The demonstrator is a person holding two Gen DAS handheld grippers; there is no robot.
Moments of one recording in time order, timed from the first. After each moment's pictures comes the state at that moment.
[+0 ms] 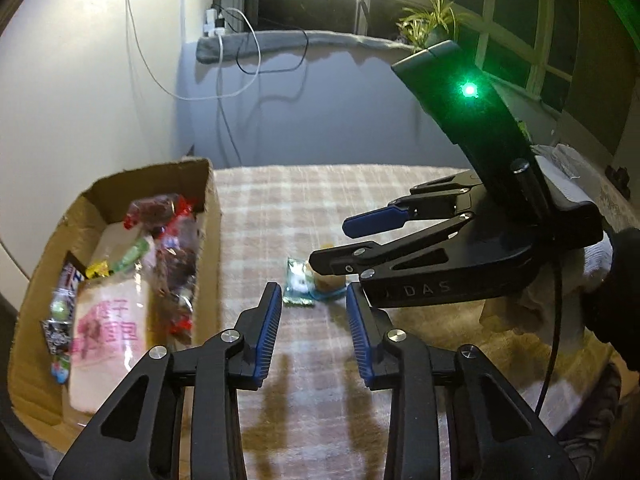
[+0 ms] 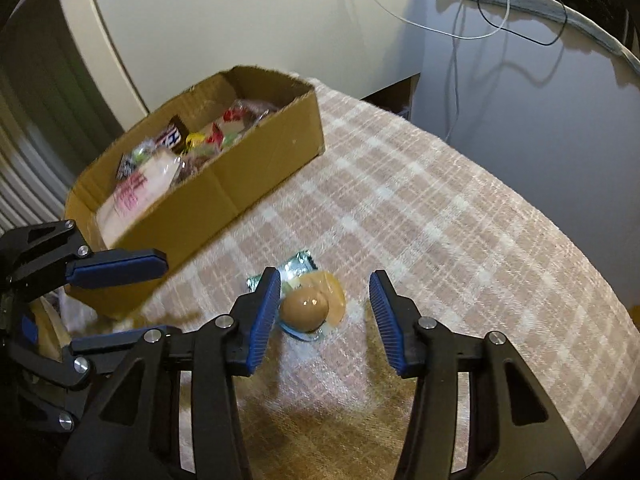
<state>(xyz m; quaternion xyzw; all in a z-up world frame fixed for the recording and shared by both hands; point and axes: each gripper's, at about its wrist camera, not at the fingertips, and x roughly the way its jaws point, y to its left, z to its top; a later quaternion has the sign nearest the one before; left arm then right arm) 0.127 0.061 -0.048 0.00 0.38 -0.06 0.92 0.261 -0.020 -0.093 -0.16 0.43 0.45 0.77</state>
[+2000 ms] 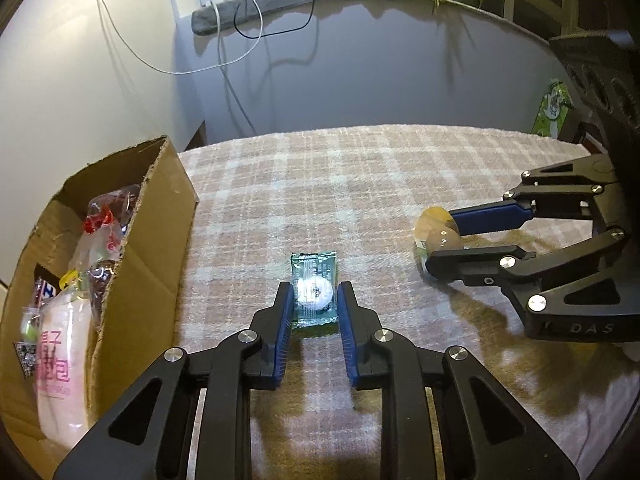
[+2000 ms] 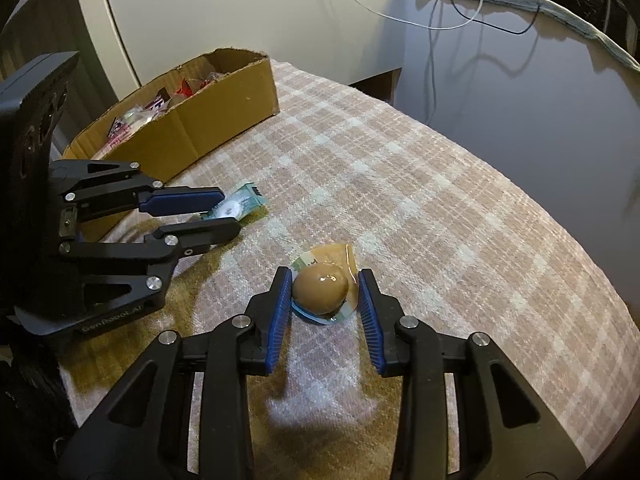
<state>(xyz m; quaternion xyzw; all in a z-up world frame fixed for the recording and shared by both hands) 0.182 0.024 -0.091 0.05 0.43 0.00 0.90 0.269 -0.094 -0.112 -0.17 0.41 0.44 0.78</state>
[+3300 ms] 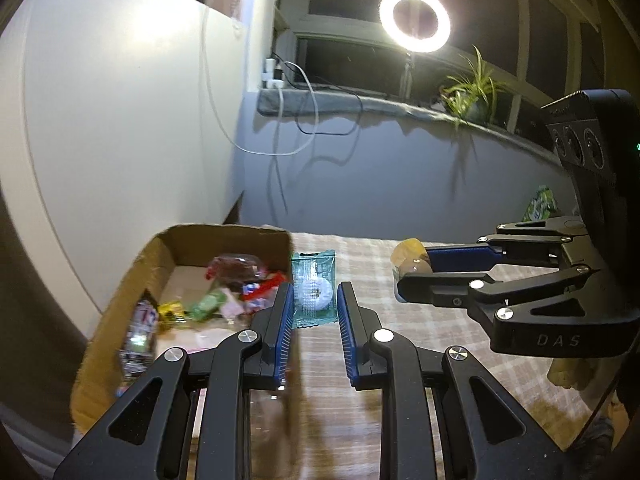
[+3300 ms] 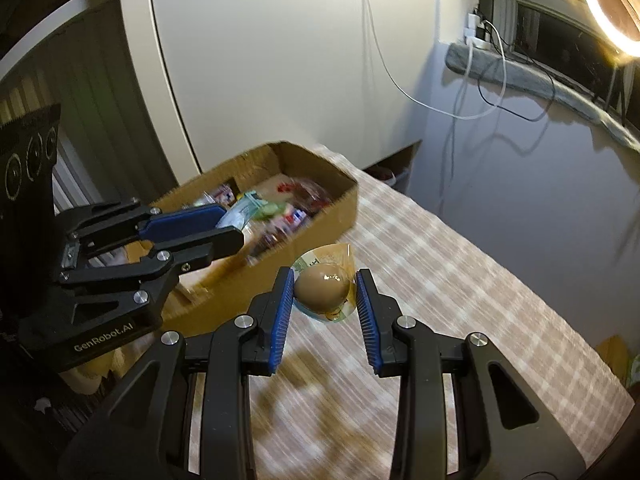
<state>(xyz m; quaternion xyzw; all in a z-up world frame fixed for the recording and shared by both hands) 0.111 0.109 -0.004 -0.05 0.28 0.01 0.96 0.206 -0.020 -0.005 -0.15 0.34 0.46 0.81</state>
